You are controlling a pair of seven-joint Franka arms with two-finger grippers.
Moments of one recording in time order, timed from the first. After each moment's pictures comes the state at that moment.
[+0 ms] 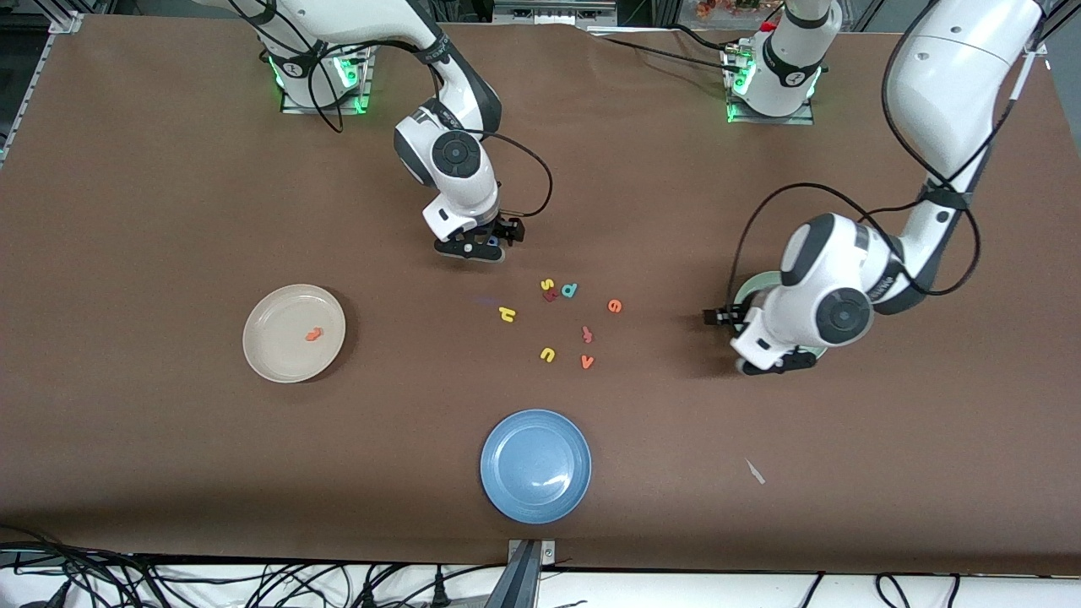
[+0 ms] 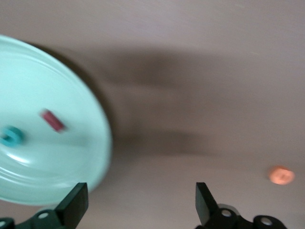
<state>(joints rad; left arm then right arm) 0.16 0.62 -0.51 -1.72 0.14 1.99 -0.56 0.67 0.49 0.11 -2.08 0.02 2.53 0.91</state>
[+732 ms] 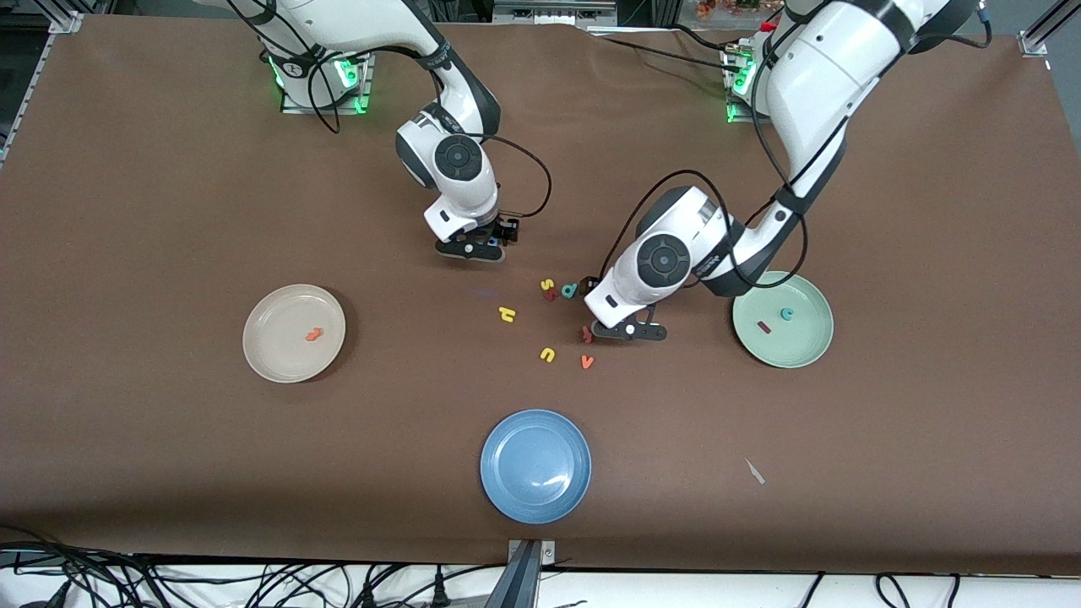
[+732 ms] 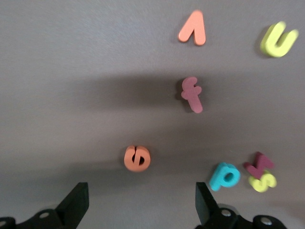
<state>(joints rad) -0.15 0.76 -0.49 -1.66 0.21 2.19 -0.61 0.67 0.52 0.11 -2.08 0.00 2.55 0.91</state>
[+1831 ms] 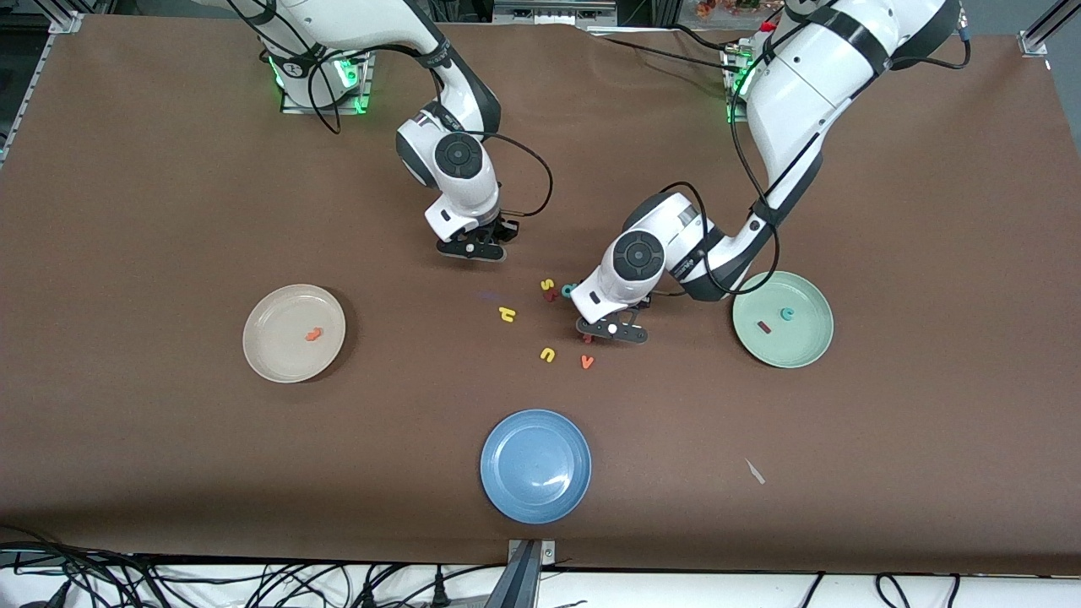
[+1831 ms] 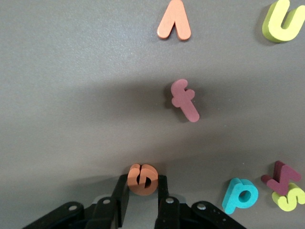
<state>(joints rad) -0.18 0.80 -0.49 -1.65 0.32 2.24 -0.60 0.67 0.51 0.12 -2.08 0.00 2.56 0.91</state>
